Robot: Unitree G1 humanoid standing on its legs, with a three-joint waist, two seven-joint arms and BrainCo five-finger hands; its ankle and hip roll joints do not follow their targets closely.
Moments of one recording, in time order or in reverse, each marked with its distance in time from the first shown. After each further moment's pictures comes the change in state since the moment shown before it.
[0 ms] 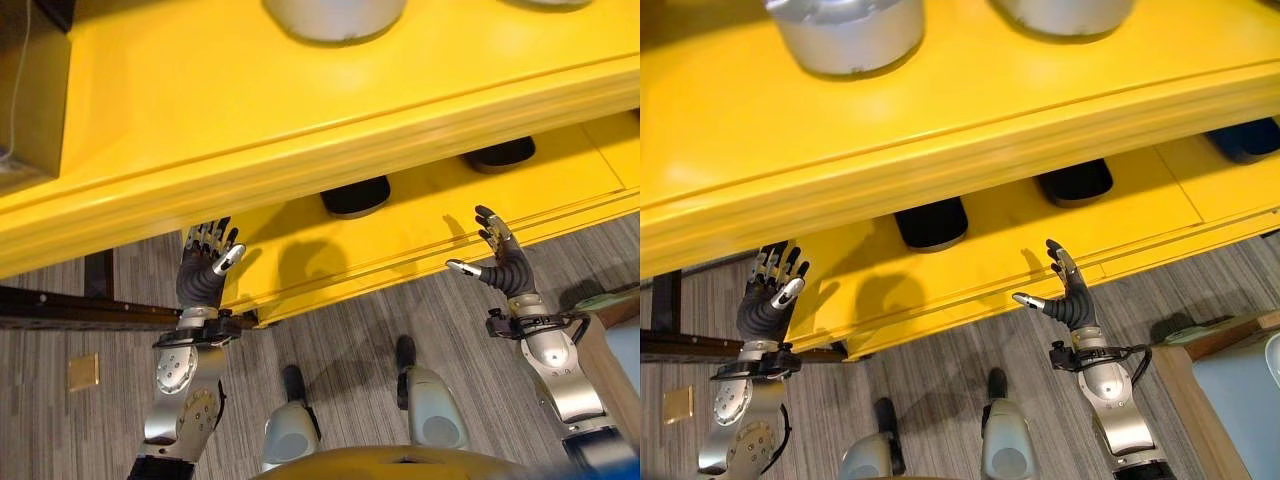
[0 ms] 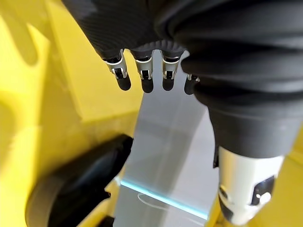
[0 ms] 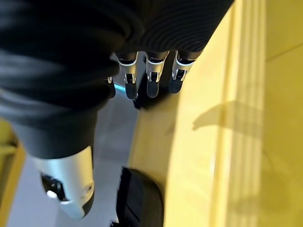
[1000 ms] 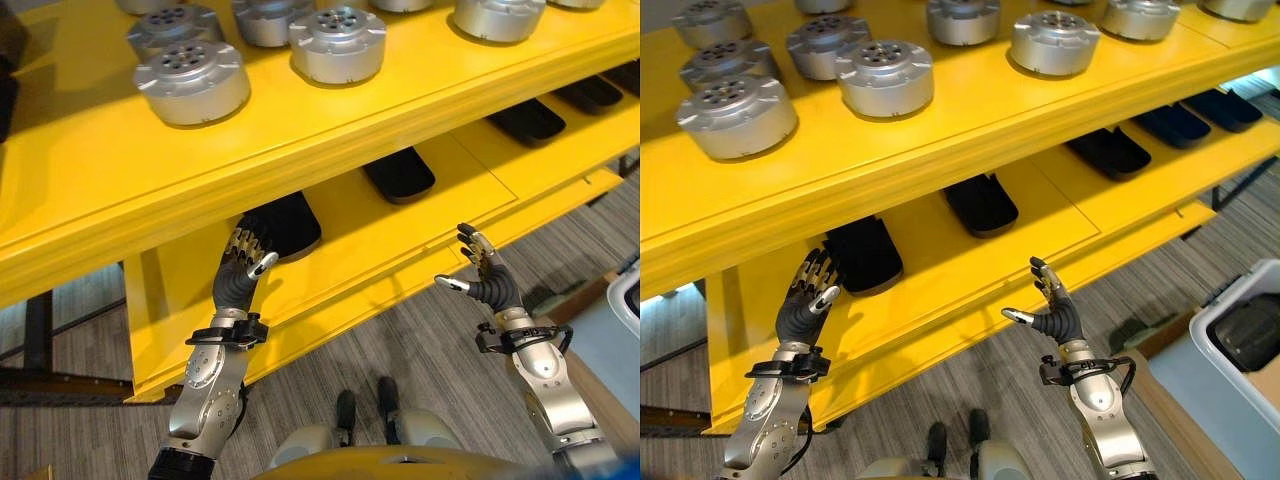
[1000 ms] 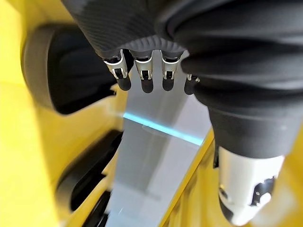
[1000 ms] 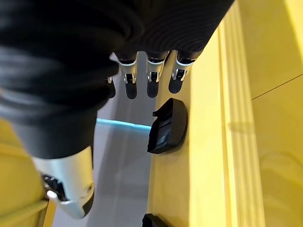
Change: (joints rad) left arm -0.058 -0.004 -0.089 0.052 0.024 0.058 -0.026; right arm 0.012 0.068 0.063 0.016 0.040 0.016 0.087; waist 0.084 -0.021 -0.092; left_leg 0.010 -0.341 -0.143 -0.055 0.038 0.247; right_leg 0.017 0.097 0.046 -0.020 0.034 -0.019
